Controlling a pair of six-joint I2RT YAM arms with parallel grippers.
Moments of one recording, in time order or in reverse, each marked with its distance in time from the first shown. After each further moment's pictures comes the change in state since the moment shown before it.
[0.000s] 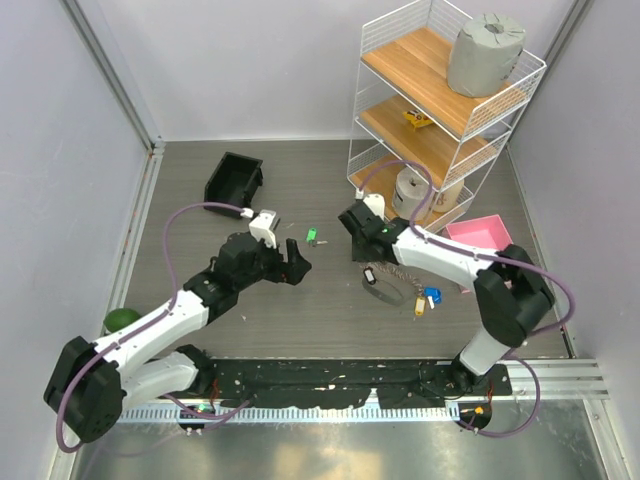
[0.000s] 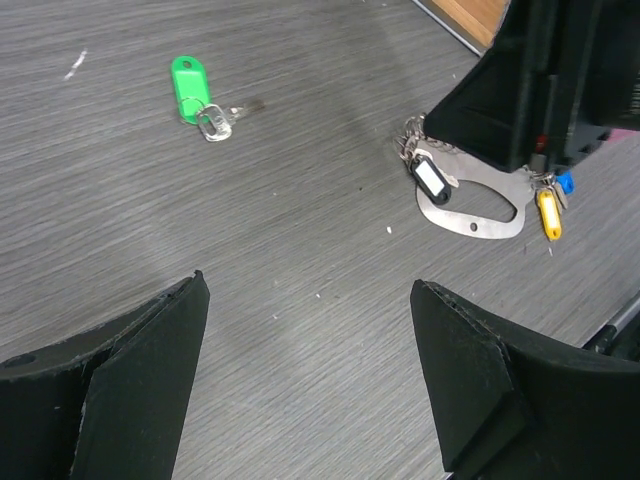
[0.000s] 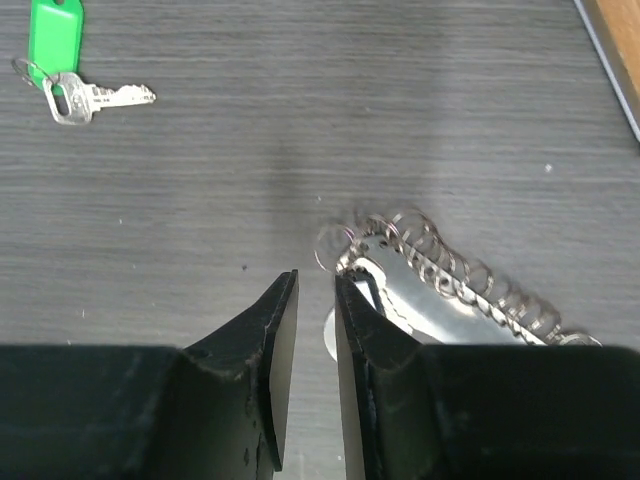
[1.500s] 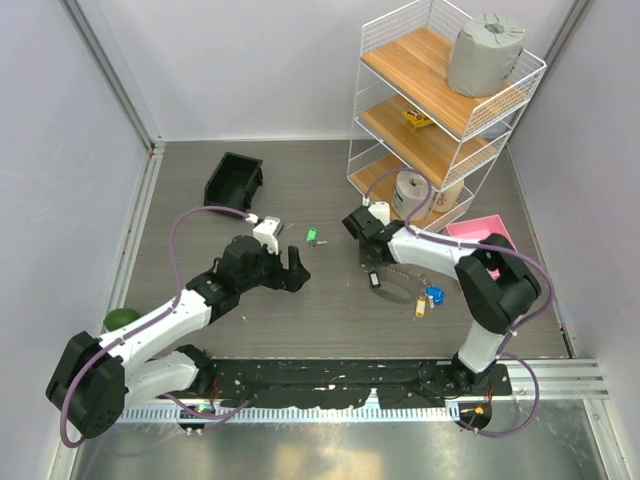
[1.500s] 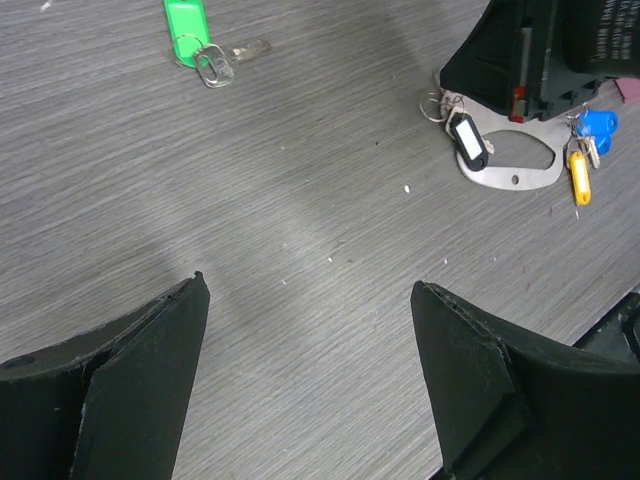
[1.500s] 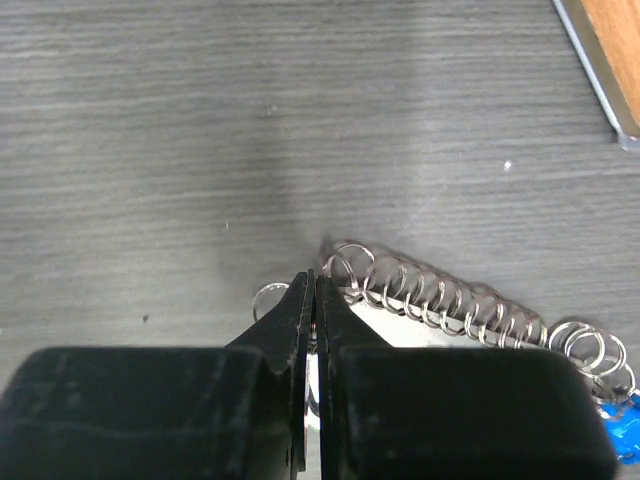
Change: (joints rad) left arm 0.000 0.006 -0.022 -0.058 0.011 0.014; right arm -0.042 0.162 -0.002 0.033 0.055 -0.003
